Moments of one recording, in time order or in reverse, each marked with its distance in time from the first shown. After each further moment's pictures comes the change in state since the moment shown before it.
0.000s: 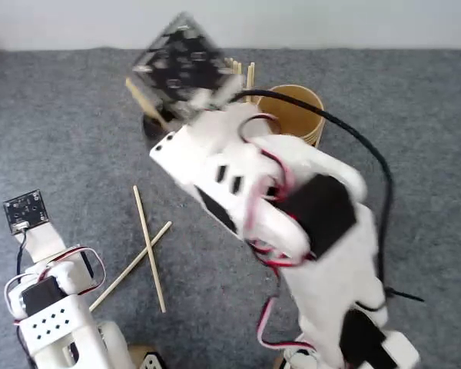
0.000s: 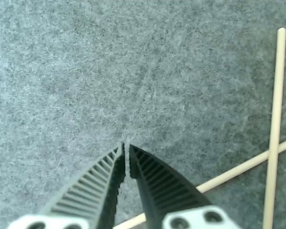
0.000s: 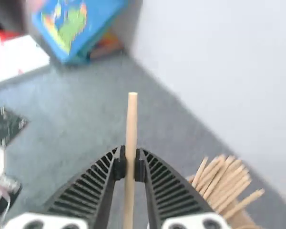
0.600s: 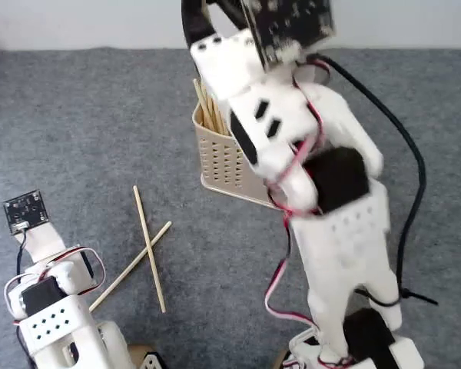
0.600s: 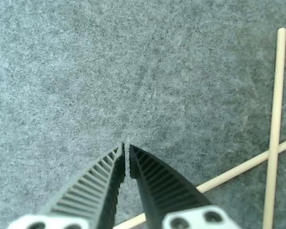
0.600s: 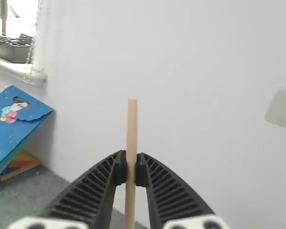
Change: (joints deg) left arm 0.0 0.0 0.0 0.0 0.0; right arm 14.7 -0.3 12.2 -37.3 -2.8
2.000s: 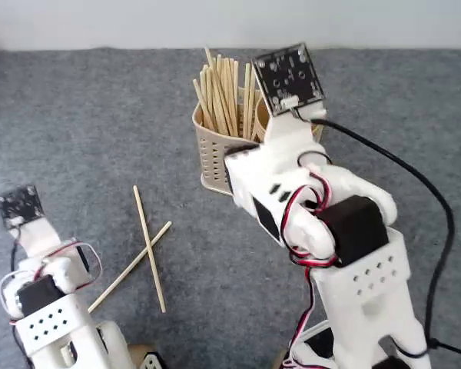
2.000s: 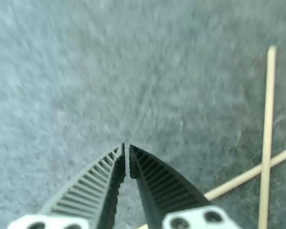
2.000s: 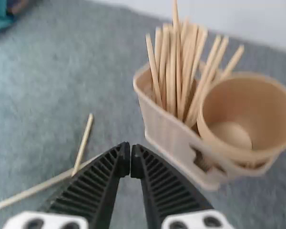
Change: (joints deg) left arm 0.1 0.0 -4.7 0.0 0.0; right arm -1.0 -20.0 25.1 41.3 -15.1
